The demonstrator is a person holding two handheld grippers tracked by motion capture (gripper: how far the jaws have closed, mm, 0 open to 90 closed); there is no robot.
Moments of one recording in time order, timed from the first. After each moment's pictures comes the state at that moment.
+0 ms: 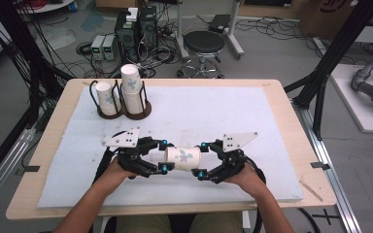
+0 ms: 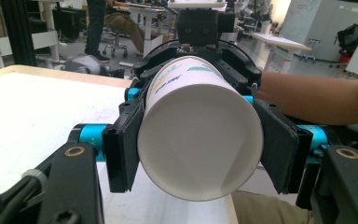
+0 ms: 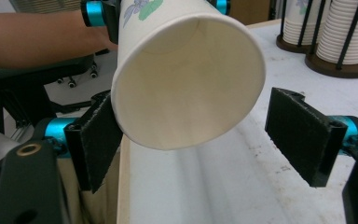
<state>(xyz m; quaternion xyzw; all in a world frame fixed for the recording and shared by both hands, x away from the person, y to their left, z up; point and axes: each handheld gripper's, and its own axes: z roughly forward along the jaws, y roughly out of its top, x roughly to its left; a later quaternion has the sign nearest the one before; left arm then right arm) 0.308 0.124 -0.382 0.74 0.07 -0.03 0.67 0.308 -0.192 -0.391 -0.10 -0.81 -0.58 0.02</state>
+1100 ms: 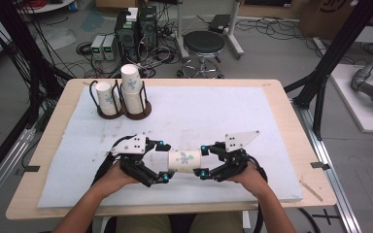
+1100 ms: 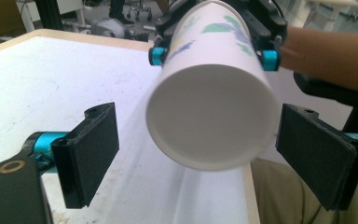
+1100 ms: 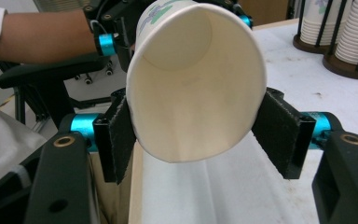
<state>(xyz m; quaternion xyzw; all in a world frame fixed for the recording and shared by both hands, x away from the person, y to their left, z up) 0.295 0.117 -0.382 0.79 0.10 0.02 0.60 0.311 -0.199 -0.389 -0.08 -0.81 -0.57 0.04</state>
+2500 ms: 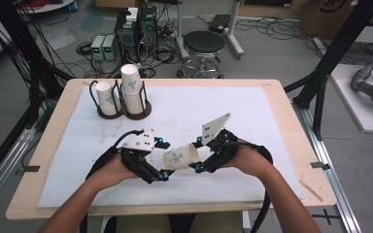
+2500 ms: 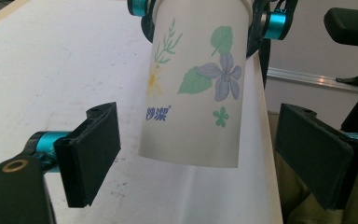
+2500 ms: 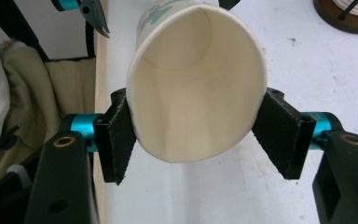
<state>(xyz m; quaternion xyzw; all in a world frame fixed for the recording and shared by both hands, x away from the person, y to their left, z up) 0.300 0.107 -0.359 0.87 0.08 0.05 0.49 0.322 -0.156 -0.328 -0.03 -0.94 -0.34 -0.04</state>
